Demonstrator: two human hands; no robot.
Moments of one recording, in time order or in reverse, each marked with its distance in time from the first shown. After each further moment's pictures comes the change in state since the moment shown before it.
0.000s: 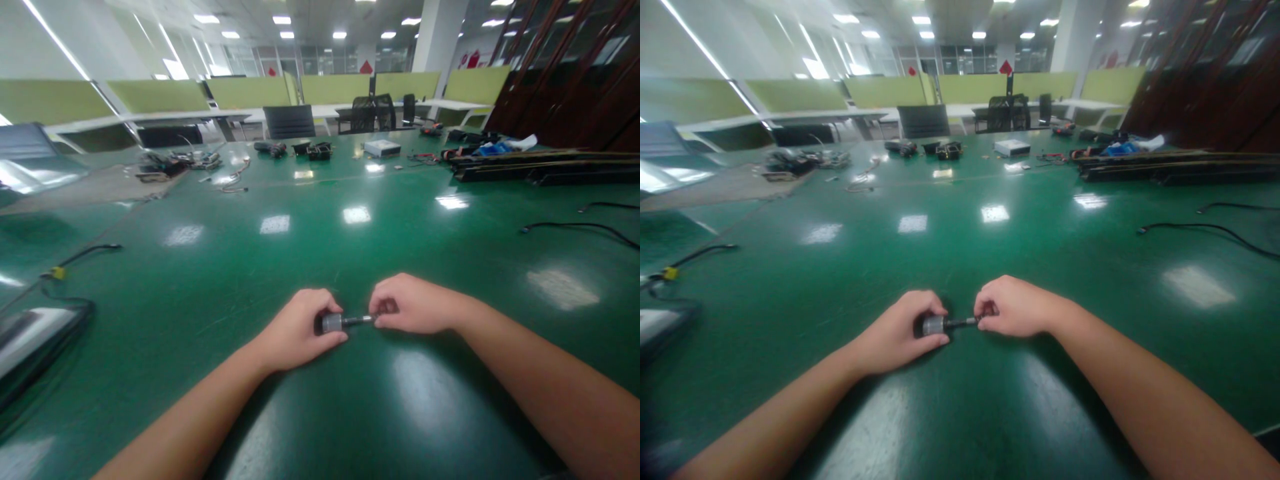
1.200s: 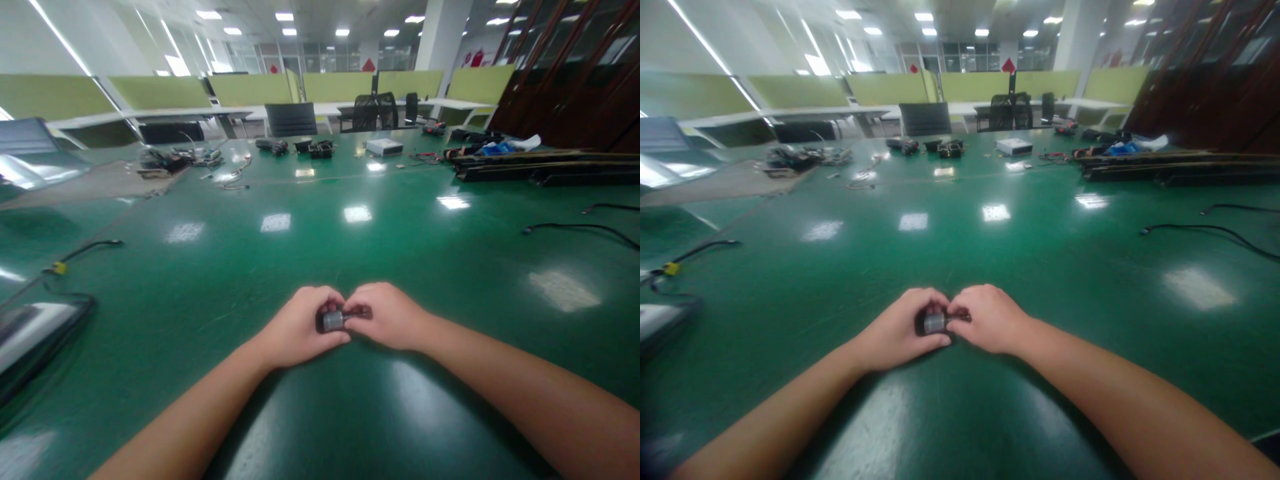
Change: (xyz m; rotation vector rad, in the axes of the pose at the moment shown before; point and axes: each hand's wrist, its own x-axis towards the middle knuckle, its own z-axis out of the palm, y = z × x) left_hand 0.008 0.003 0.003 -0.028 0.016 -0.009; right_hand 0.022 -0.013 0.039 -0.041 0.266 -0.030
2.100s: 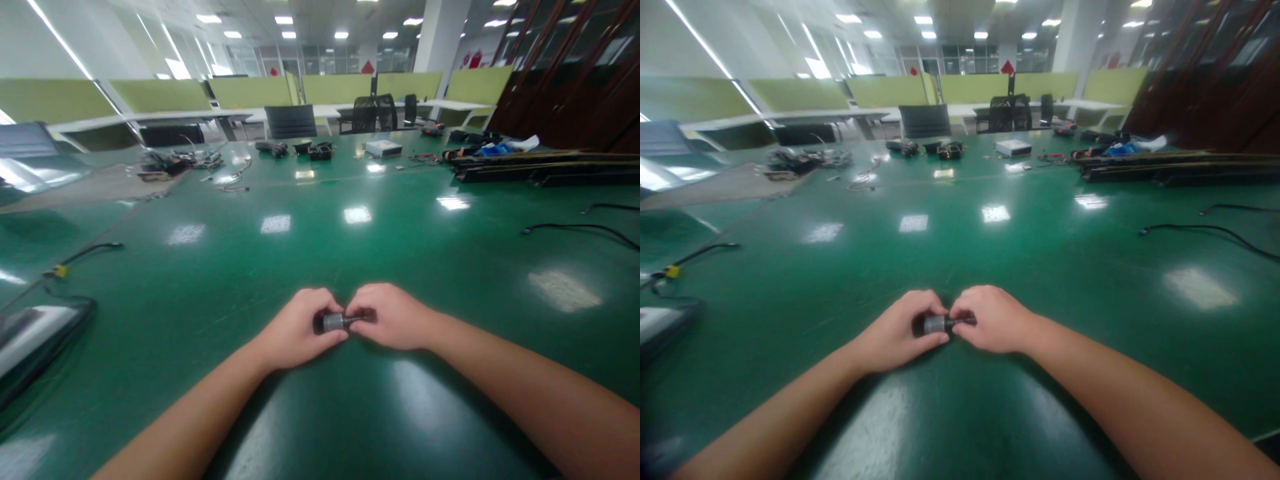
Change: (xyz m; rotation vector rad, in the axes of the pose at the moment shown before) left_hand -0.003 -0.003 -0.001 0.002 -0.022 0.022; right_hand -0.003 0.002 -0.007 0.007 -0.036 -0.108
